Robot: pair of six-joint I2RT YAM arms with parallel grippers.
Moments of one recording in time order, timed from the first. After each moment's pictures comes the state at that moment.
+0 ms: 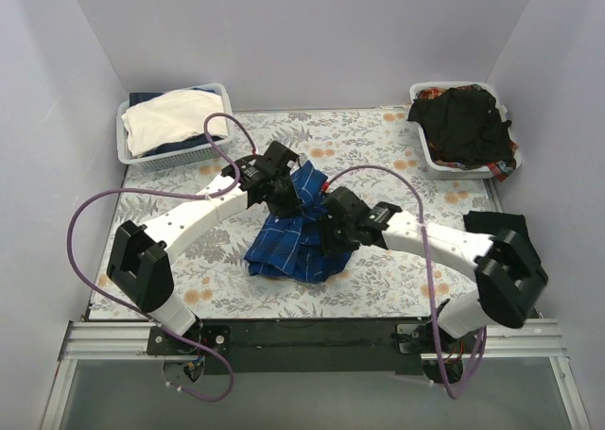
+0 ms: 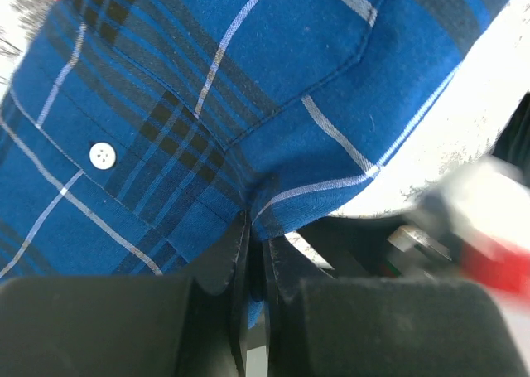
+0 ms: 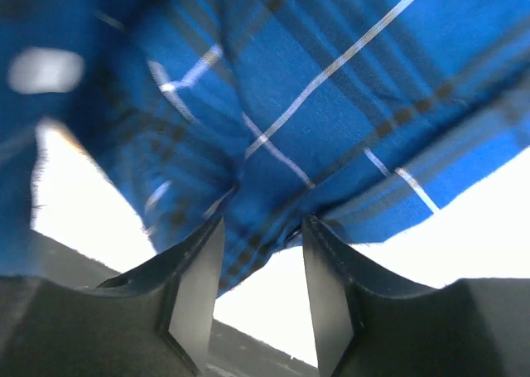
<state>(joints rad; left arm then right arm) -0.69 1.59 1.36 -0.79 0.01 -0.99 0.89 1.51 0.97 -0.53 -0.02 0.56</state>
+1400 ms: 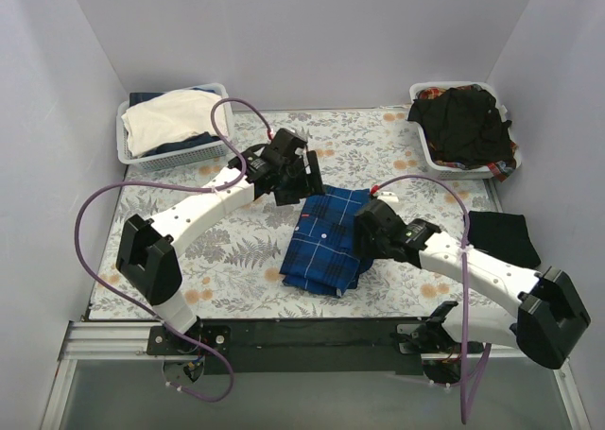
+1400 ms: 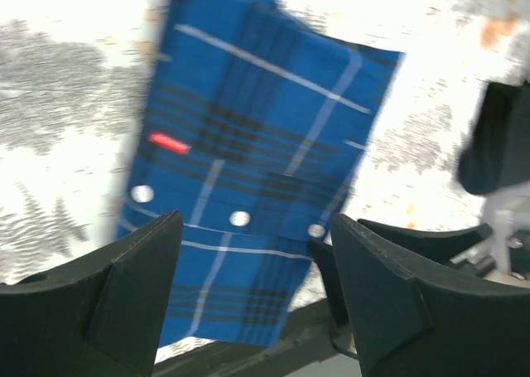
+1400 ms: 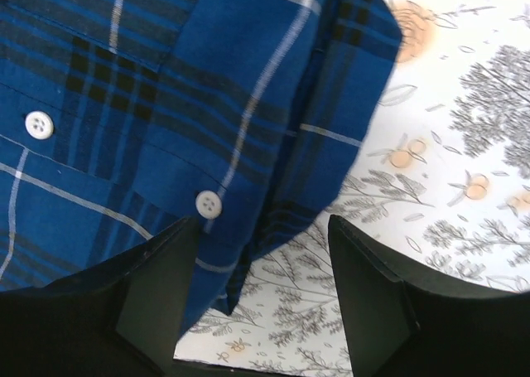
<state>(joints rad) -0.73 1.67 1.50 -0.70 0.01 -0.84 0.80 1.15 0.74 -0.62 0.29 0.72</state>
